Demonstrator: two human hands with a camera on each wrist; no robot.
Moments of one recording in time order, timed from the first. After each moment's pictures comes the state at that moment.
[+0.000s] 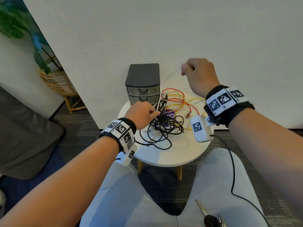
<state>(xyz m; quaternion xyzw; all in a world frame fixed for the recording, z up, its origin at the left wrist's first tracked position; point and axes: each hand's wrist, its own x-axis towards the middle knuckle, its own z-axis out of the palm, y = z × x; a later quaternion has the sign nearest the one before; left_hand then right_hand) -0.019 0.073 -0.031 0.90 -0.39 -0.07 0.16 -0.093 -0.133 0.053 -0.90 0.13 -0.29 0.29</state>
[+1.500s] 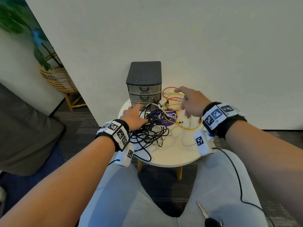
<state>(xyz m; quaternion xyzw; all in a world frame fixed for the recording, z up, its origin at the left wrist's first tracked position) 0.006 0.094 -0.066 0.93 -0.23 -0.19 0.22 -0.103 -0.124 0.002 -0.94 0.16 0.02 0.31</state>
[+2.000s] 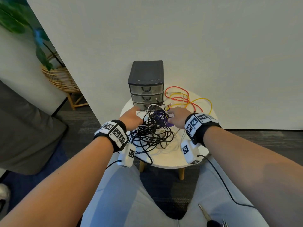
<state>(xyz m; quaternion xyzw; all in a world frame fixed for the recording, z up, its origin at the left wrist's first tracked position) 0.017 0.103 -0.073 0.90 -0.17 -0.25 0.31 -0.071 -0.098 -0.063 -0.95 0.16 0.15 0.21</state>
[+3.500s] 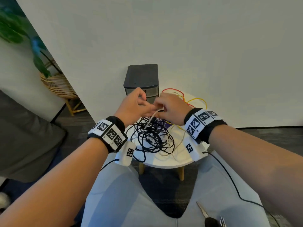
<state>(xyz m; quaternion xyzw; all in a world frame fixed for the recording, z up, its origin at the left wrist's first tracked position) -0.020 0.086 -0.008 0.77 -0.29 -0.17 0.55 -0.089 -0.087 -0.017 -0.97 -0.08 -0.08 0.21</state>
